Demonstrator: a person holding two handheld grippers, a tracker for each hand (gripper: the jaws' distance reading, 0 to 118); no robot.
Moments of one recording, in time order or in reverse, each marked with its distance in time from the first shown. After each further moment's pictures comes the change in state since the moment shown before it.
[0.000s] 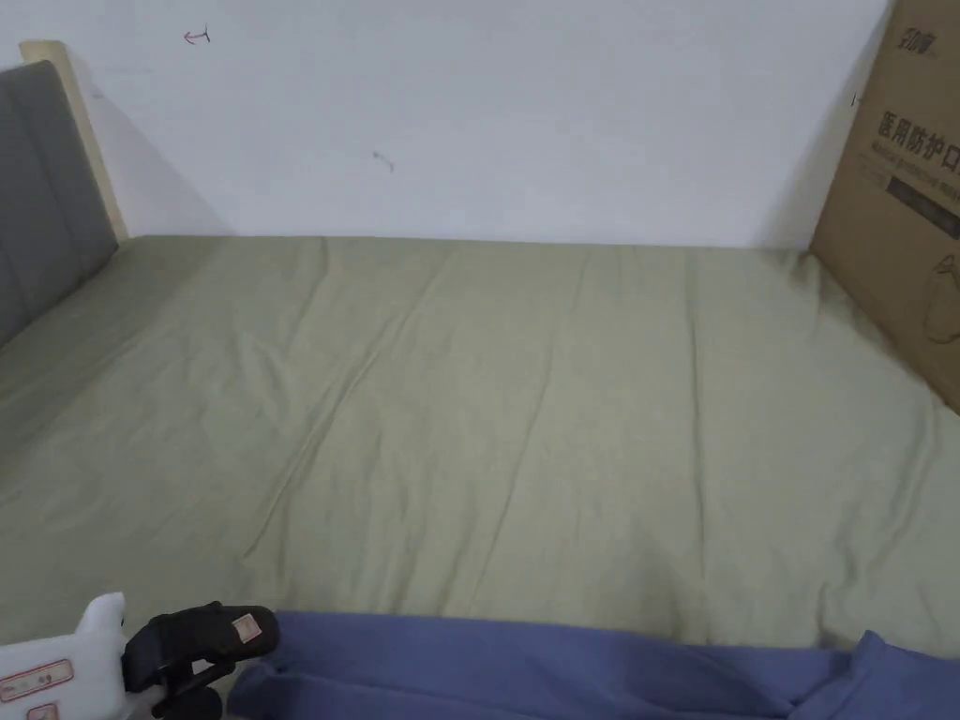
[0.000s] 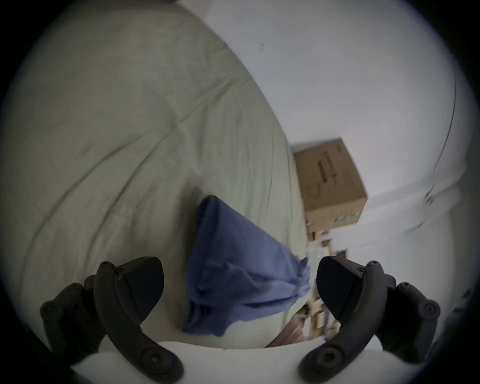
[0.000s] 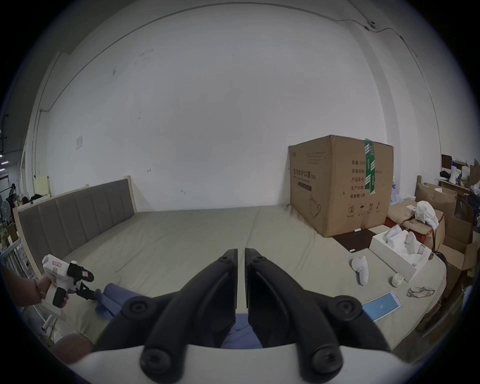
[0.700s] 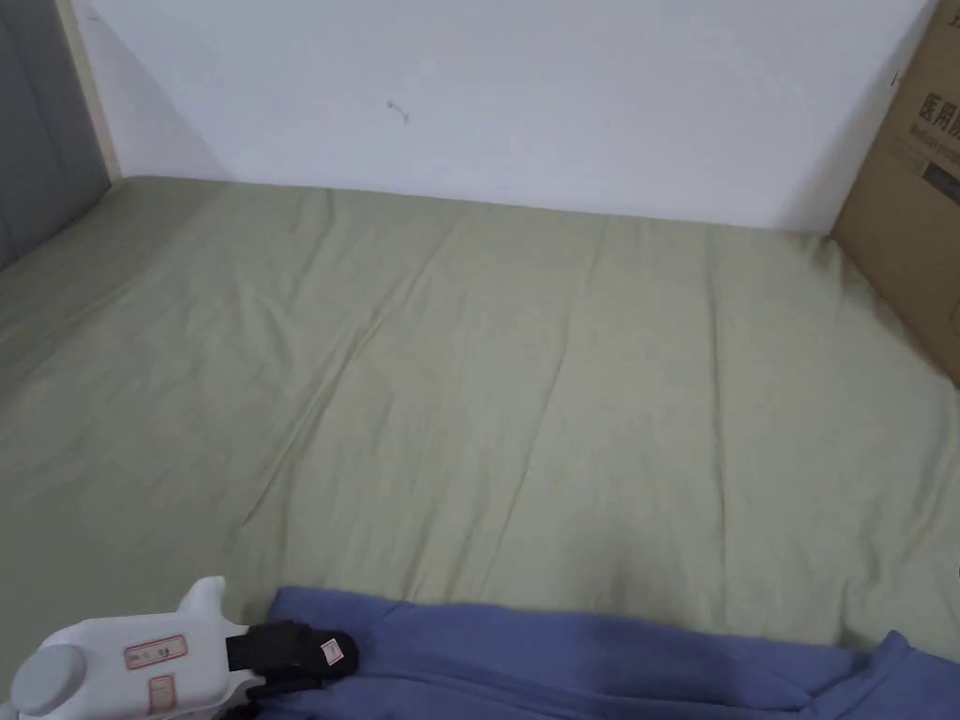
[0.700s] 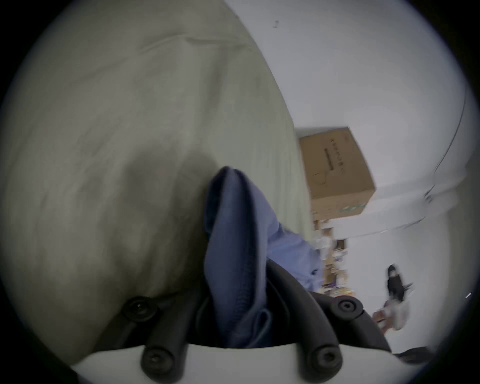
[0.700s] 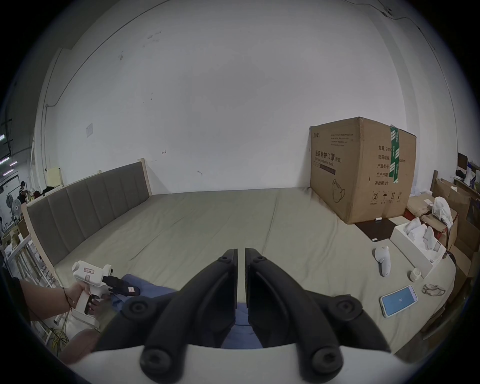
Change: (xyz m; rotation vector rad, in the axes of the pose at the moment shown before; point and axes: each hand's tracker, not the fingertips) left arm -0.003 -0.013 -0.076 -0.119 0.074 -0.077; right arm -0.034 0.002 -0.026 -0.116 0.092 0.008
